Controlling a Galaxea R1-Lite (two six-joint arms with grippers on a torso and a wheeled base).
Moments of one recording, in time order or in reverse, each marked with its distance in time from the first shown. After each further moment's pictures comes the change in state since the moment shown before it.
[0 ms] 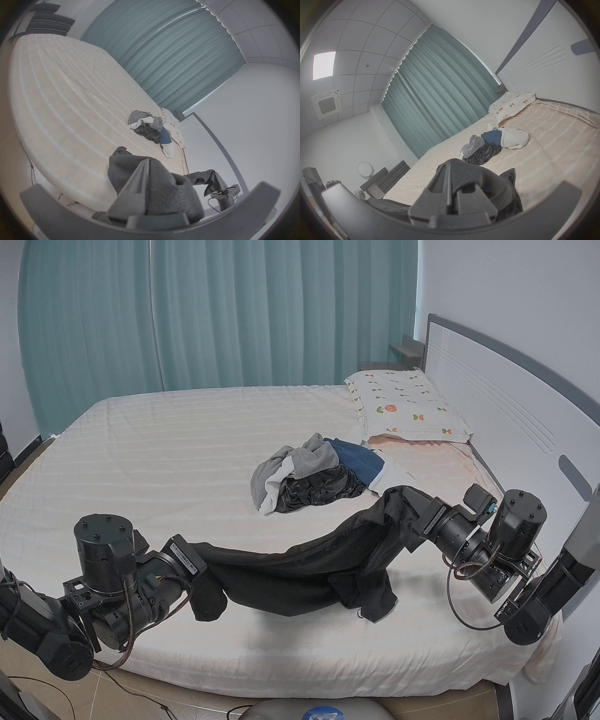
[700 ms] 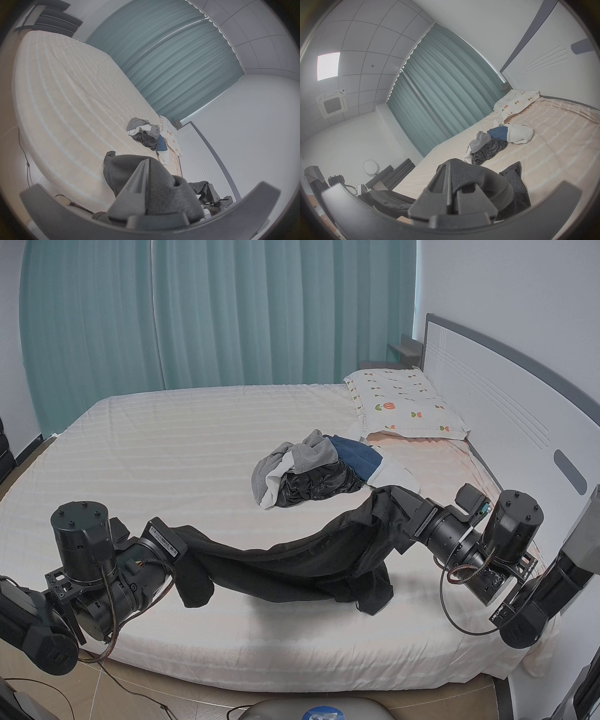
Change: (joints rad) left arm 0.042 -0.061 -0.011 0.018 0.010 -0.021; right arm 0.036 0.000 -0.023 -0.001 0.010 0.000
